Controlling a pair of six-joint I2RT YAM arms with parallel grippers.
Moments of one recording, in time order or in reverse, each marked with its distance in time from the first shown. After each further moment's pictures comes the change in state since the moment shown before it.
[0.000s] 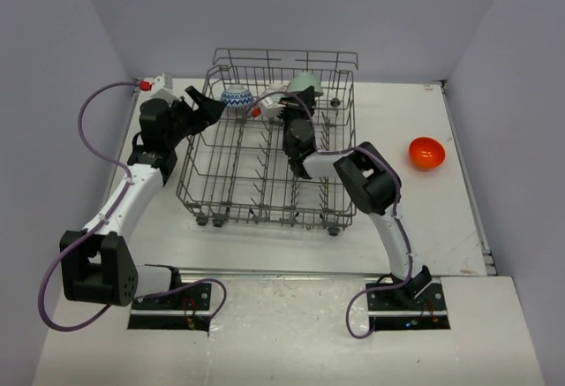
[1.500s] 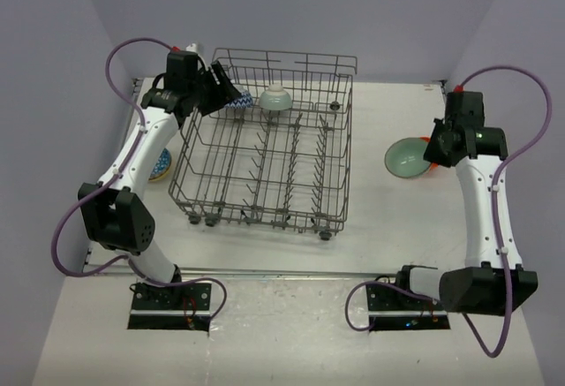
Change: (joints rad) left arm -0.113 0.364 0.679 -0.705 -0.058 0.056; right arm -0.721 -1.073 0.016 -2.309 -0.481 1.751
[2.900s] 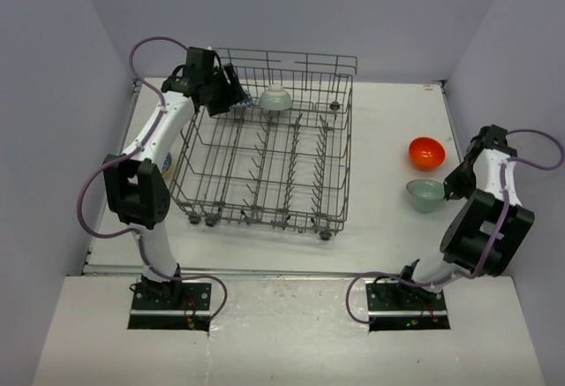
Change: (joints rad) left arm -0.017 0.237 0.185 -0.106 -0.037 0.014; right arm -0.444 0.281 -0.340 0.212 -0.137 0.133
